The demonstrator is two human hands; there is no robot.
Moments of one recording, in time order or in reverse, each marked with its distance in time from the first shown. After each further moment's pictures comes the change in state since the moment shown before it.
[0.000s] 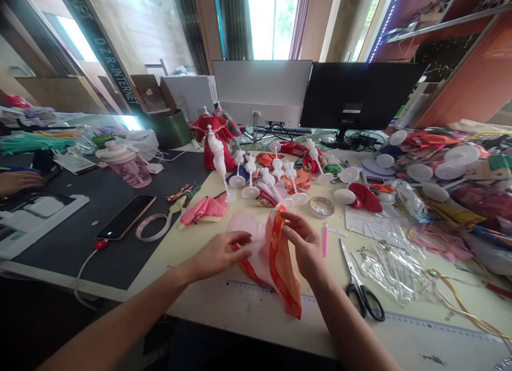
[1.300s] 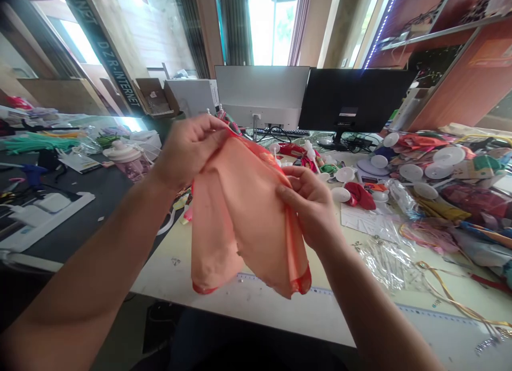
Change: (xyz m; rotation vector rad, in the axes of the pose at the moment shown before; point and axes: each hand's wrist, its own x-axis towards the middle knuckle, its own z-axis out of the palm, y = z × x) left_hand 0.041 0.117 -0.109 0.017 0.559 0.610; right_hand 0.005 -0.096 0.036 -0.147 -0.209 -0.256
